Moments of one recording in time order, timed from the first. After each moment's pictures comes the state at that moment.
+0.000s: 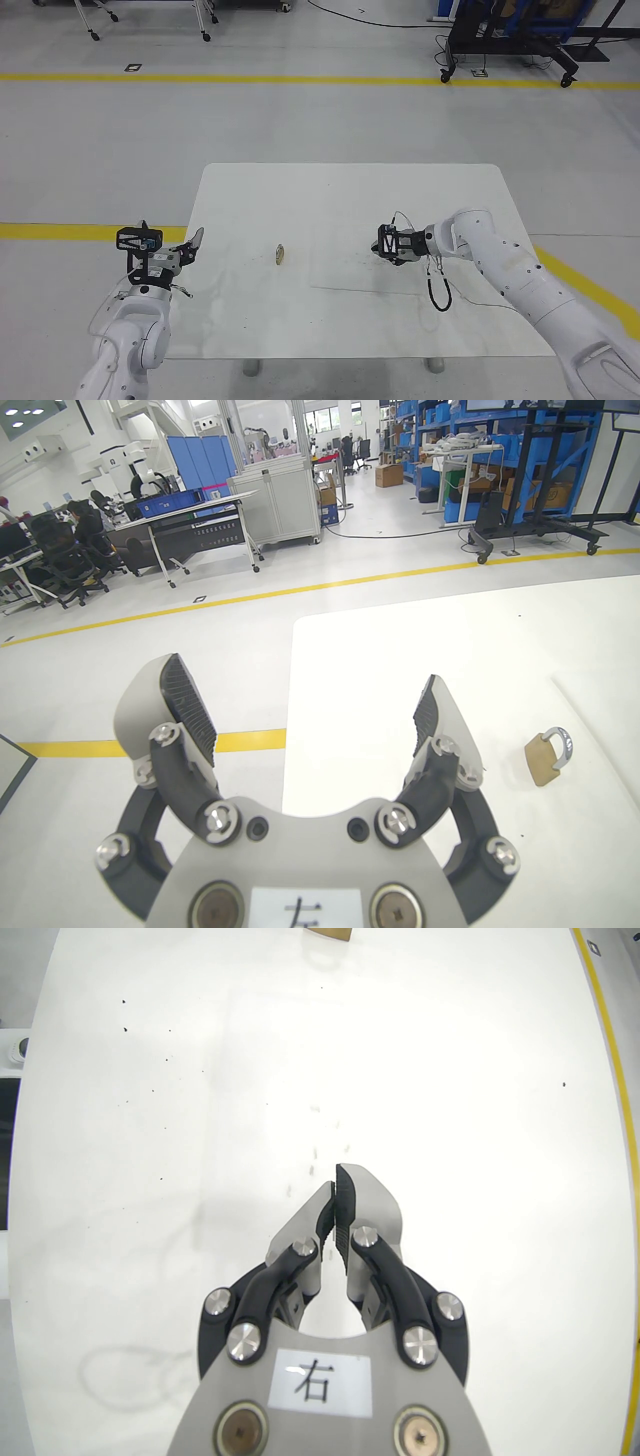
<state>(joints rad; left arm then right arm) 1.73 -1.15 -1.60 -1.80 1.33 0.00 0.00 -0.87 -0.96 0.76 -1.15 -1.45 -1.01 -0.01</state>
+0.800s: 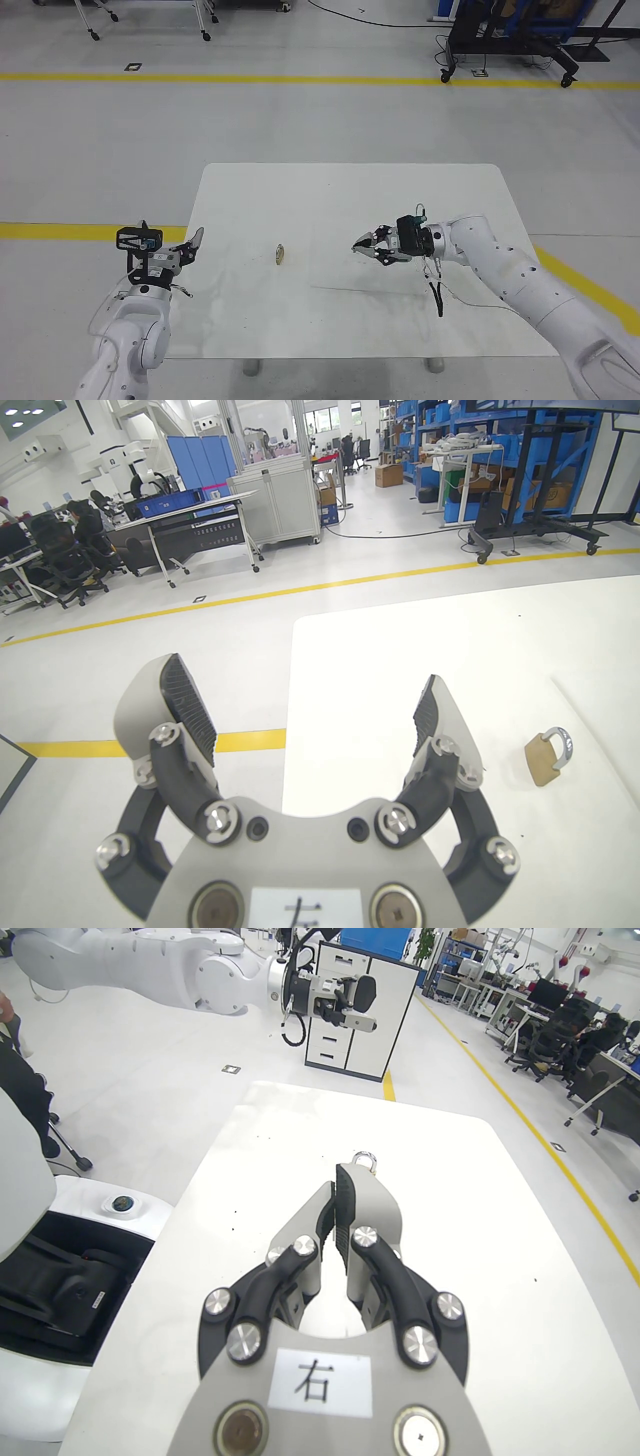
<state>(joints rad) 1.73 -1.15 -1.60 -1.80 1.33 0.00 0.00 -0.84 -0.94 0.65 -1.13 -1.53 -1.01 -0.81</state>
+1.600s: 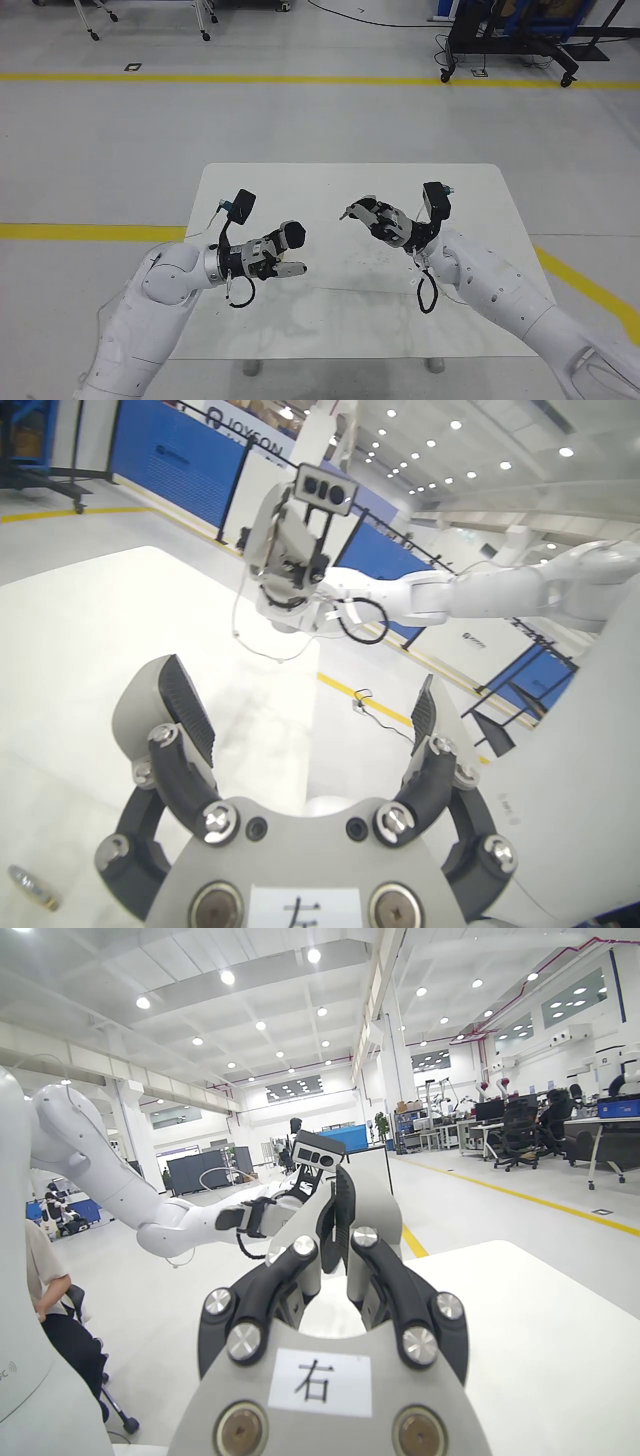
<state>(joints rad) 1.27 -1.11 -1.24 -1.57 -0.12 -0.90 -0.93 -0.86 -0.97 0.54 -1.22 -0.76 -1.01 -0.81</state>
